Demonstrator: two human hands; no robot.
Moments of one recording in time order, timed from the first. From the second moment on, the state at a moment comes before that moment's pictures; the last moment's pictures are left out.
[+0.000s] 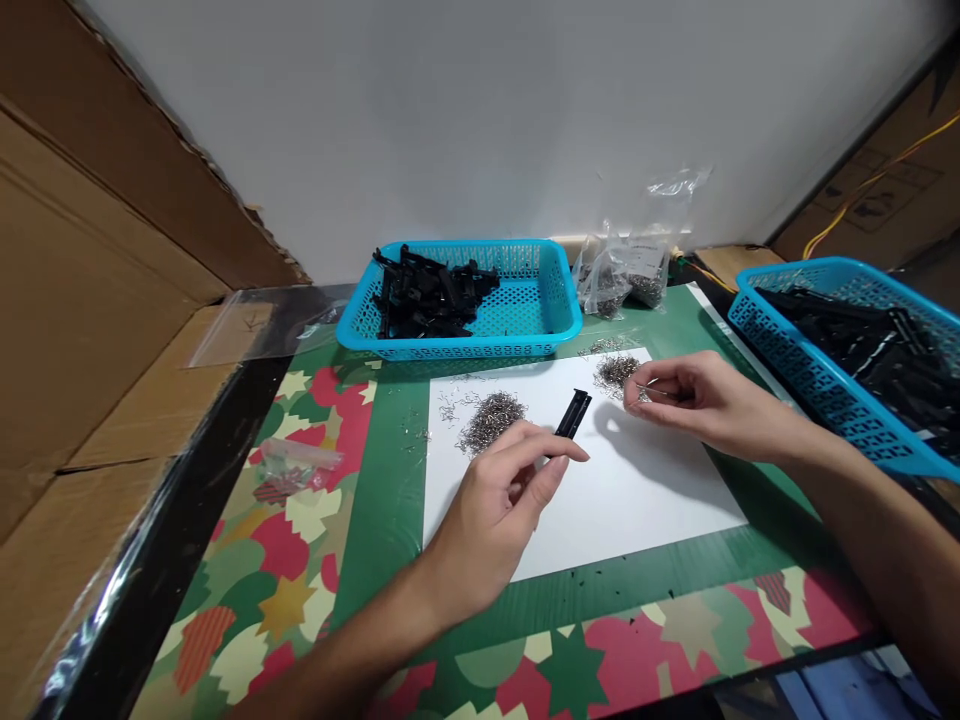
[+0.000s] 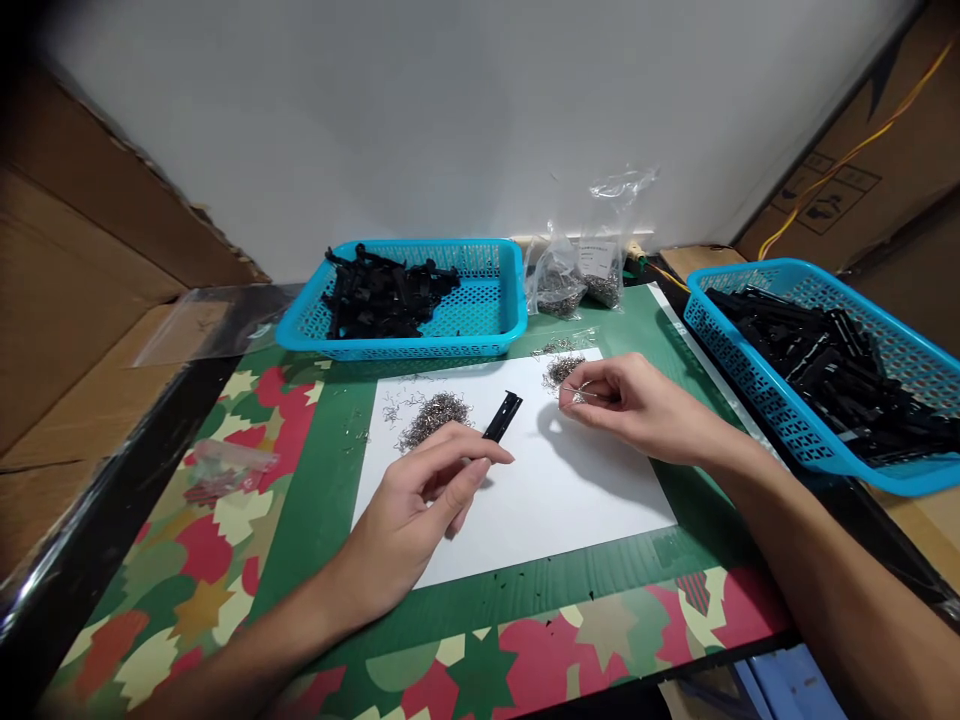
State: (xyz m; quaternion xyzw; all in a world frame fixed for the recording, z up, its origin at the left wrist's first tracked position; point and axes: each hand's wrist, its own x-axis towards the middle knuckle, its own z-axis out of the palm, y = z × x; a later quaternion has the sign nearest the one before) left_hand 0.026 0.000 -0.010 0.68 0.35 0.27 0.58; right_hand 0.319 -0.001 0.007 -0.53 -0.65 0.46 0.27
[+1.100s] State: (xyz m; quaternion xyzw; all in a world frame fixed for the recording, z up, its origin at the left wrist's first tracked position) left_hand 0.029 -0.002 -0.008 0.60 0.35 0.27 0.67; right_hand 0.255 -0.034 -0.002 -0.43 -0.76 0.26 0.41
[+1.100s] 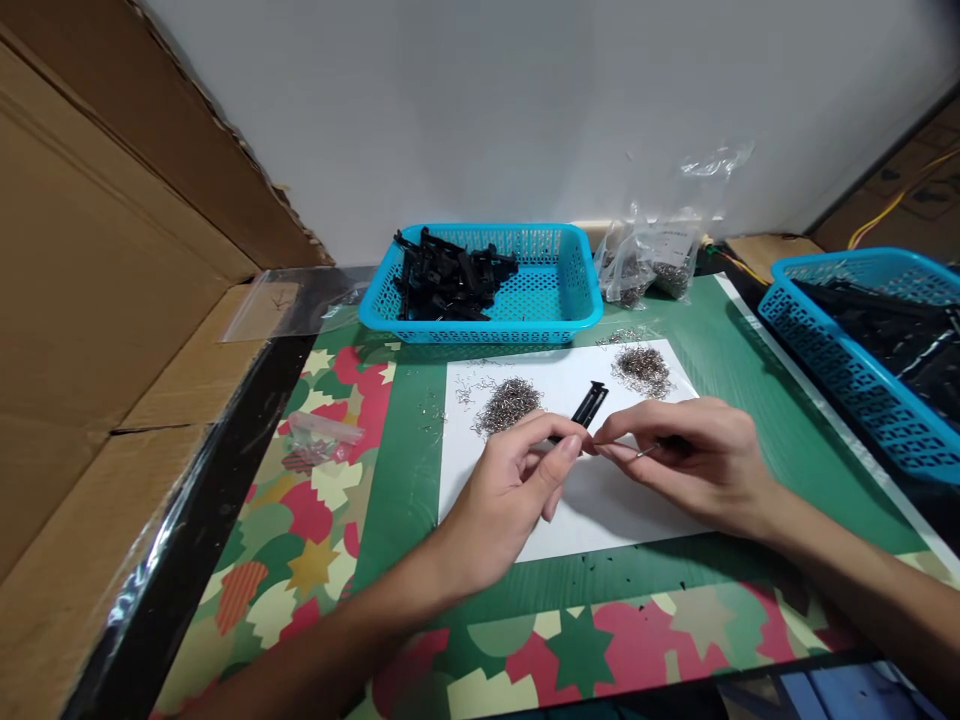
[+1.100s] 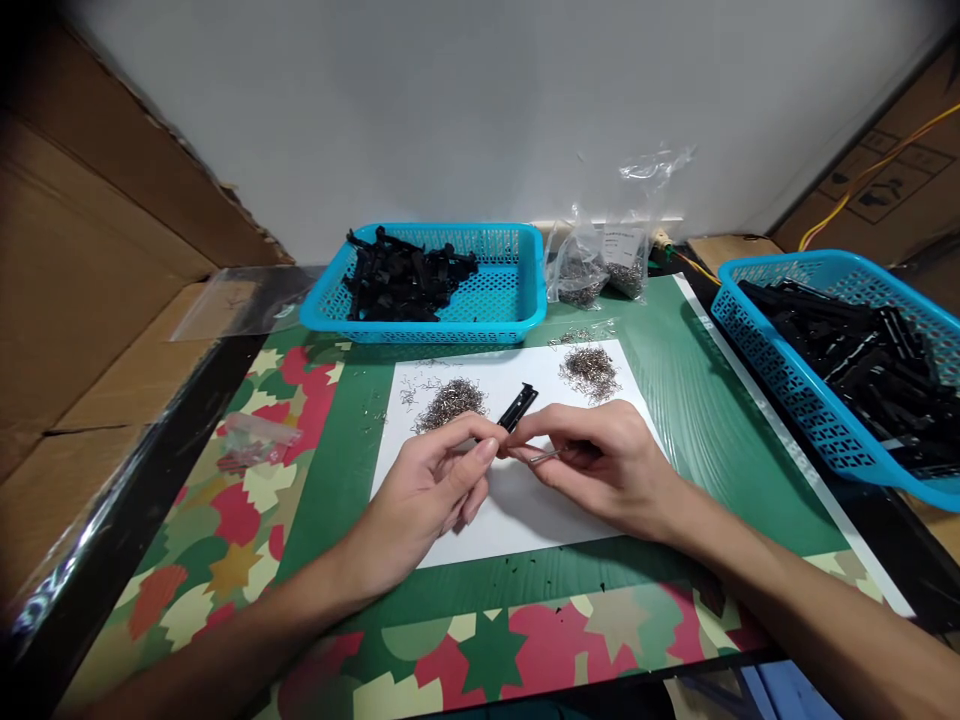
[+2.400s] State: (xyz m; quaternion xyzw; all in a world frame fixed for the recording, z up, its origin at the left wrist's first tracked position) left_hand 0.029 -0.007 -0.010 0.66 0.43 0.24 0.57; right_hand 0.285 -0.014 0.007 -0.59 -0.62 0.43 0.30
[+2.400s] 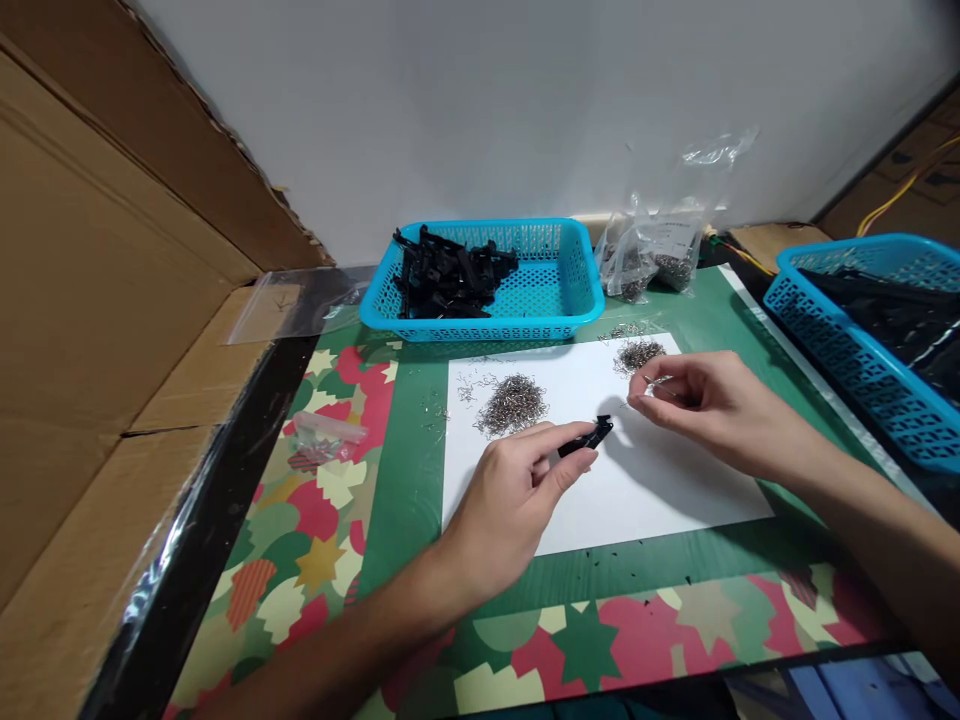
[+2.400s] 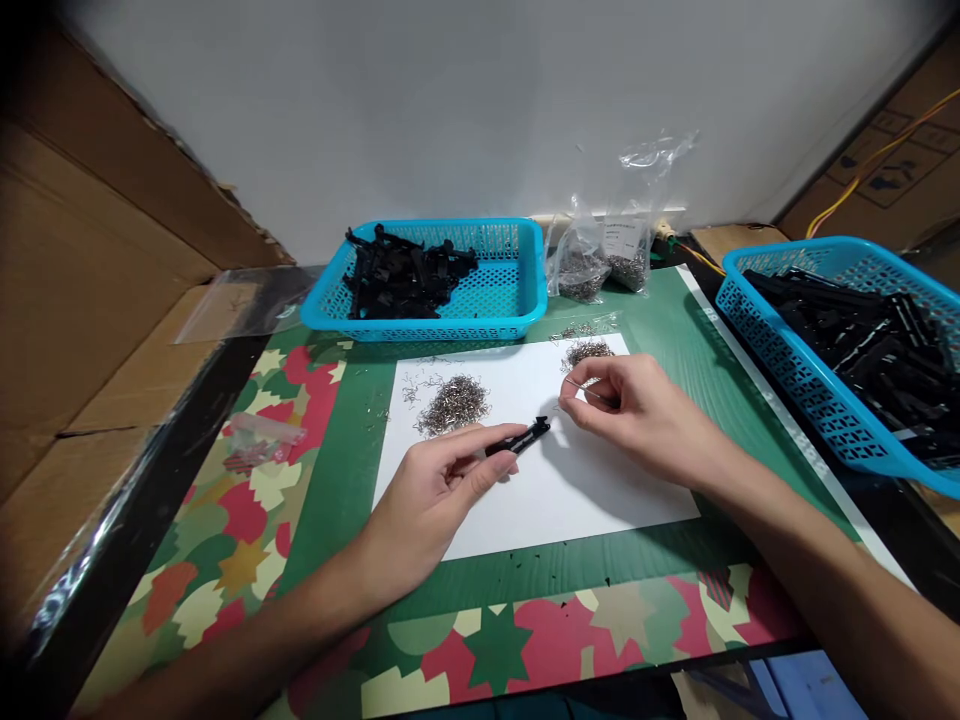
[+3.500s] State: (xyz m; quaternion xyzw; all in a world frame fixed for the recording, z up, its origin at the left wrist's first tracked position) left_hand 0.030 -0.009 -0.012 0.72 0.41 0.22 0.51; right_hand 0.259 -0.020 0.001 -0.64 -0.69 0.25 0.23
